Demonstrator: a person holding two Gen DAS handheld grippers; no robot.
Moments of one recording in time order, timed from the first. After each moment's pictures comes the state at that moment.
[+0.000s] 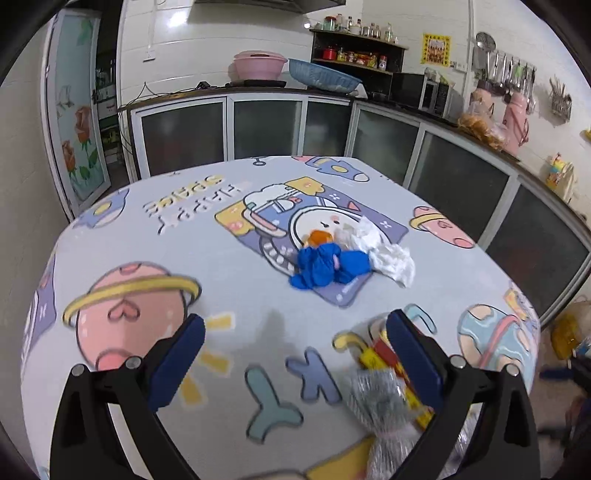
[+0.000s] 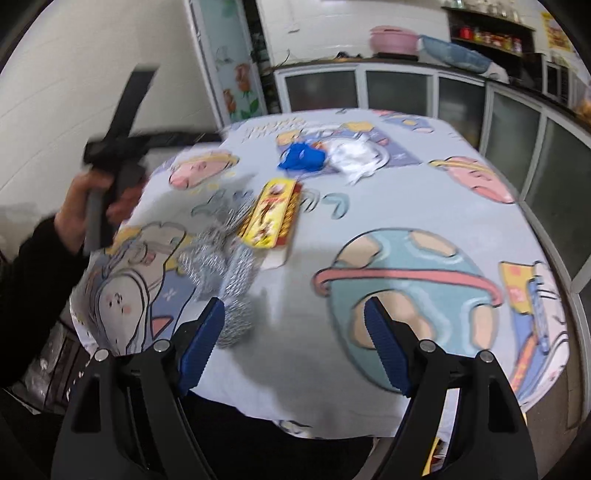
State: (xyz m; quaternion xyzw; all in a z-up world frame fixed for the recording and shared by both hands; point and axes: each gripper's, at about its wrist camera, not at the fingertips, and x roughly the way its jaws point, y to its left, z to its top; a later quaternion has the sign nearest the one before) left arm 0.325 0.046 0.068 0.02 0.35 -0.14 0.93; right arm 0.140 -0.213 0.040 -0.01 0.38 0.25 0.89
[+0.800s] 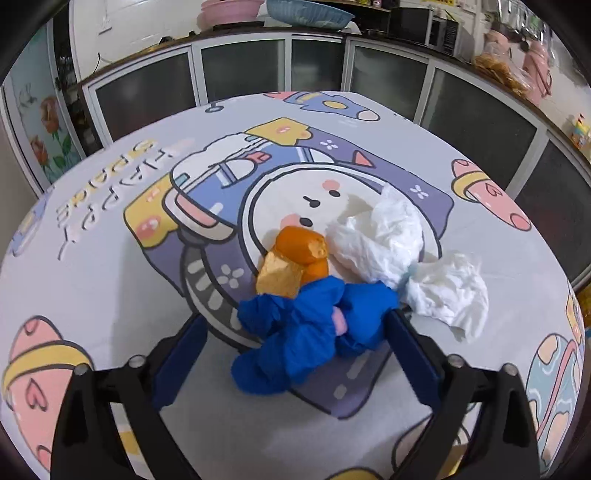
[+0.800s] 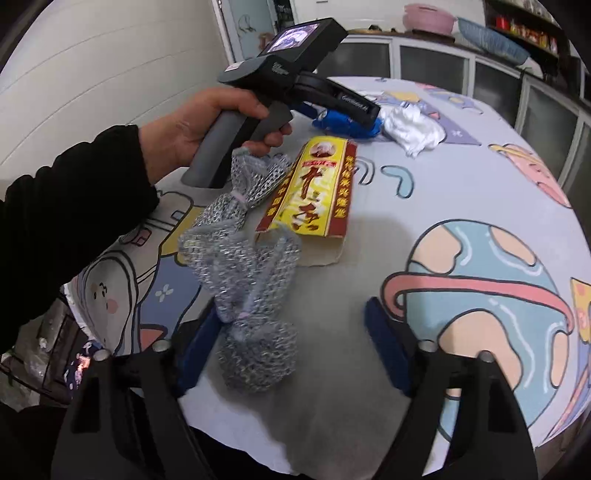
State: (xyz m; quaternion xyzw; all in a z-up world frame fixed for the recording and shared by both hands) left arm 0.463 -0.034 -0.009 0.06 0.45 -0.14 0.88; right arm 0.169 -0.160 0.000 -0.04 0.42 0.29 0.86
